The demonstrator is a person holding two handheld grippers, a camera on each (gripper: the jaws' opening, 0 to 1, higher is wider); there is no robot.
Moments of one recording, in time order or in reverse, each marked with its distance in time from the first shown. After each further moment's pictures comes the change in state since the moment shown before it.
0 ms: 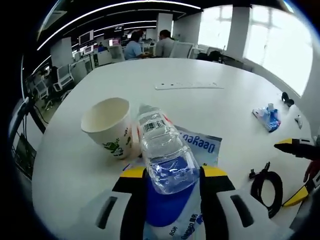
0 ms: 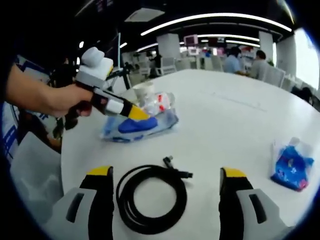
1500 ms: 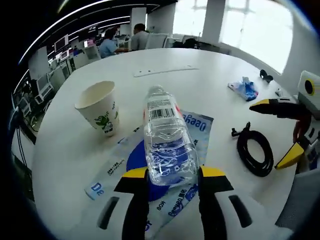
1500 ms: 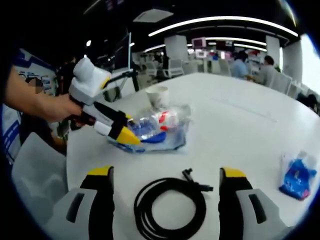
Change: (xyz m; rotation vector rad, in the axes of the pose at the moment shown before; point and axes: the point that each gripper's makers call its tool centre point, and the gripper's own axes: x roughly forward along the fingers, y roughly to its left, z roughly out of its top) left arm -0.036 -0.008 -0.049 0.157 0.094 -0.156; right arm 0.010 0.031 0.019 -0.040 -0.015 0.041
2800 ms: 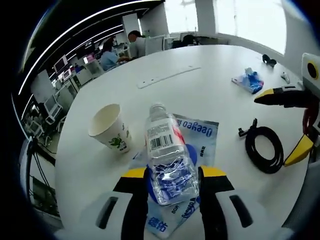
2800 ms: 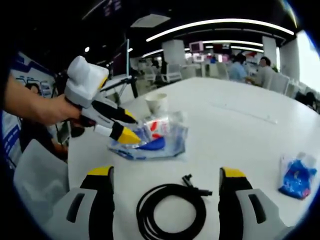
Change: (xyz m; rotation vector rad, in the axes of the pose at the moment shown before) left arm -0.008 0.005 0.028 0.171 0.008 0.148; right arm -0.004 -0.001 0.011 0.025 -0.044 -0.005
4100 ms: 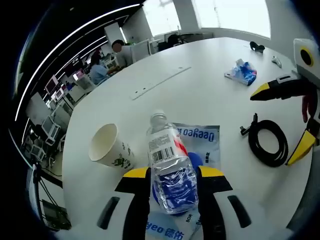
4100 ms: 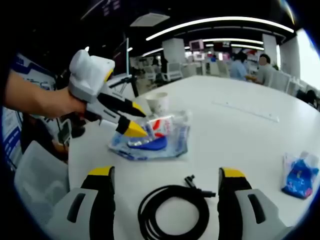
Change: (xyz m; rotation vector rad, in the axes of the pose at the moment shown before) left arm 0.010 0.007 0.020 0.096 -0.016 -0.029; right arm 0.007 0.003 0.000 0.009 0.011 0.012
